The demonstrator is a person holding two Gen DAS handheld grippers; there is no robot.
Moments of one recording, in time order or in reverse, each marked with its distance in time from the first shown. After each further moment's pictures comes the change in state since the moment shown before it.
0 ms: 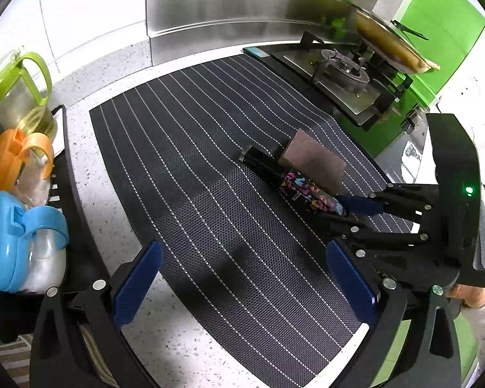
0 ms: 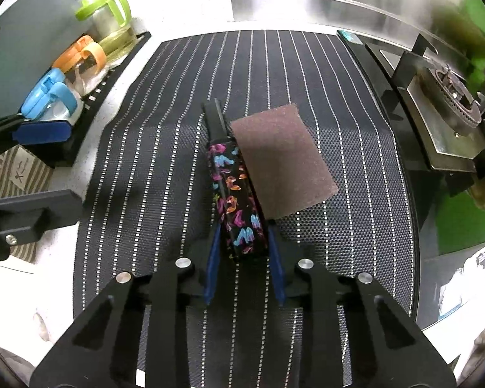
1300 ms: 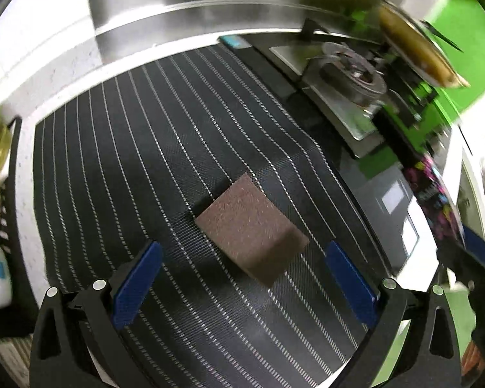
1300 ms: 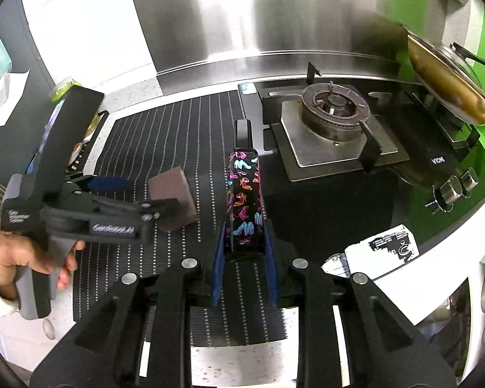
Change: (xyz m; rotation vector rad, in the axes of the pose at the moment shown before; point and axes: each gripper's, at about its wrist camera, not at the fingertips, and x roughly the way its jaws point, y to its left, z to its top) left arm 0.077 -0.073 0.073 -0.143 0.079 0.047; right arm -0.108 -0.102 -0.016 0.167 -0.186 -0.091
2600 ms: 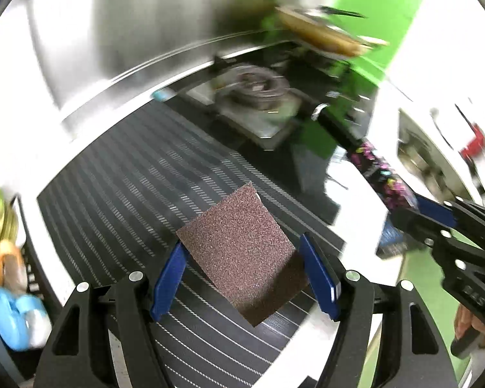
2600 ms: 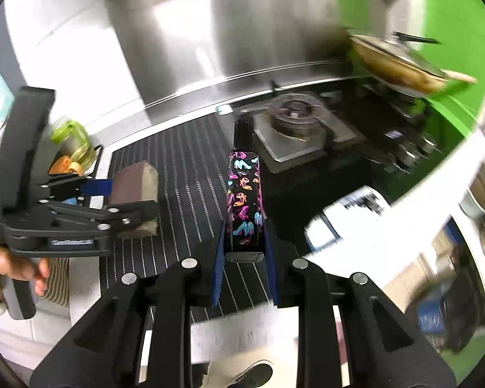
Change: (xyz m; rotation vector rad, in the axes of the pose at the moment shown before) left arm -0.107 -0.036 -0.035 0.392 -0.100 -0.152; right arm -0.084 0.032 -0.048 0.211 -0.117 -0.132
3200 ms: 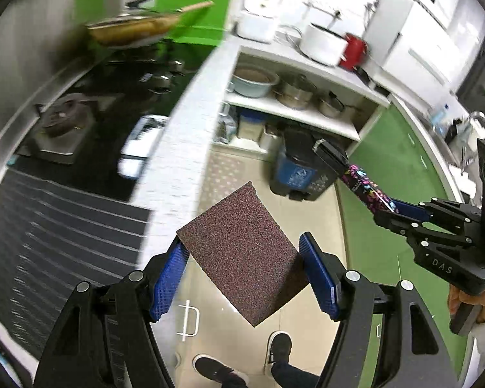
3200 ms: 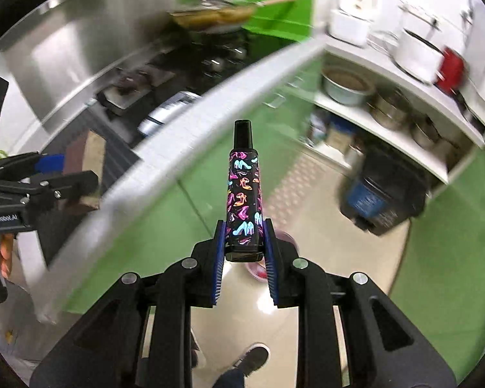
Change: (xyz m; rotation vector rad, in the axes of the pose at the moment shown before) left arm 0.004 -0.194 -0.084 0.436 0.034 -0.322; right arm -0.147 -0.106 -0.209 0.409 0.047 -0.388
